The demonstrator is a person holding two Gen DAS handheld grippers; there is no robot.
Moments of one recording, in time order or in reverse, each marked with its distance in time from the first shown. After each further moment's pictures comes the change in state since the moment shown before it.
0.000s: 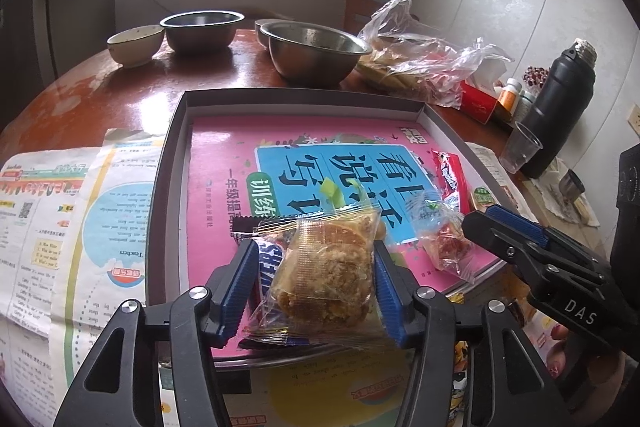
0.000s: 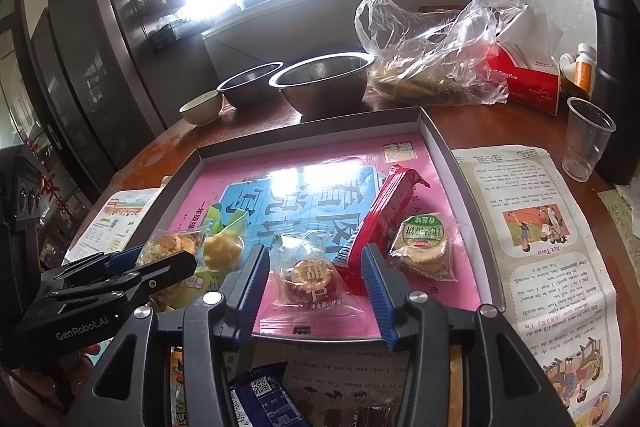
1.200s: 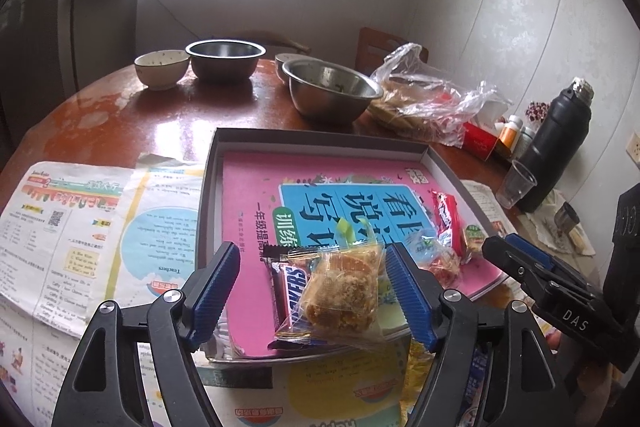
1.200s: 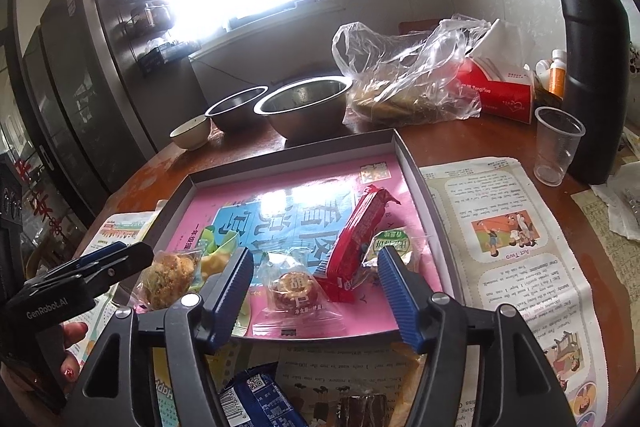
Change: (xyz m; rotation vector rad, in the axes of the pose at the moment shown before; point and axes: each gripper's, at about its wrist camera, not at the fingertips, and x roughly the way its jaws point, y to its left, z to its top) left arm -0.039 0.012 0.011 -0.051 -0.102 0.016; right arm -0.026 -0.008 0.004 0.041 -0.071 -0.044
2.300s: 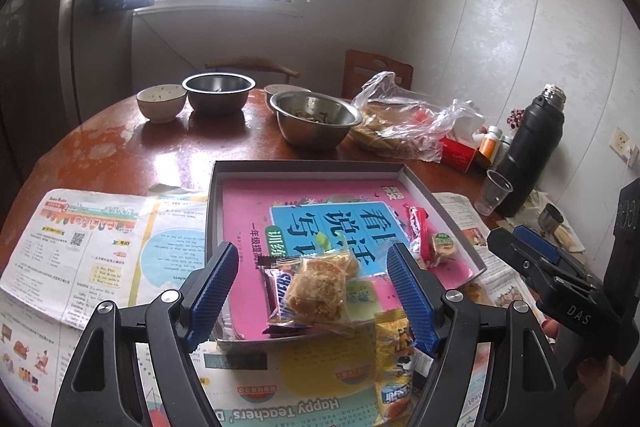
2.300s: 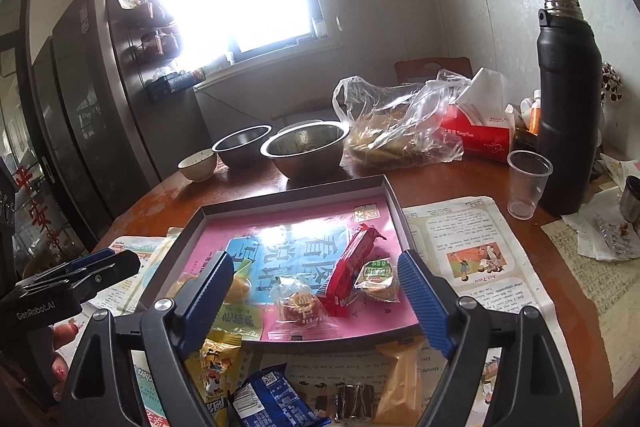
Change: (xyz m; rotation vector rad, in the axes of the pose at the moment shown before) left arm -0.051 -0.017 0.002 0.054 -0.073 -0.013; right arm -0.048 0.007 0.008 -0.024 -0.129 -0.019
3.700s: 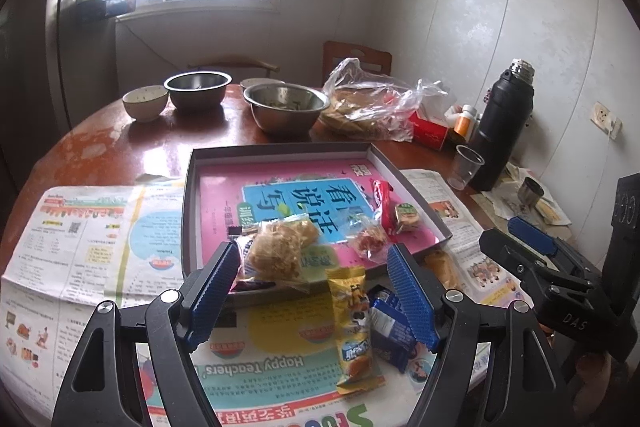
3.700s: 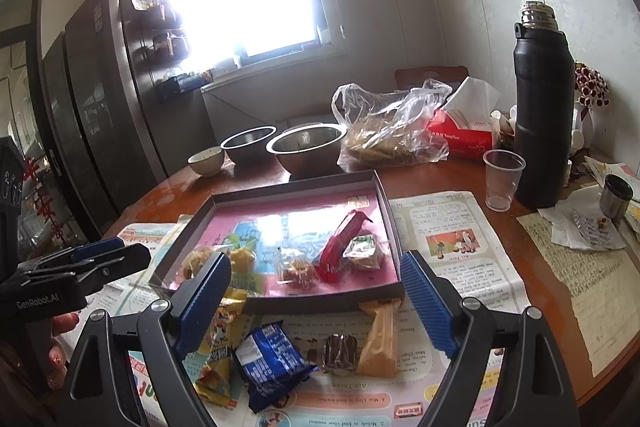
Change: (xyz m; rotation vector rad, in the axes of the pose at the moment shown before) left arm -0.028 -0.033 -0.021 0.057 0.031 -0.027; right arm -0.048 -0.006 -0.022 -0.029 -0.013 0.003
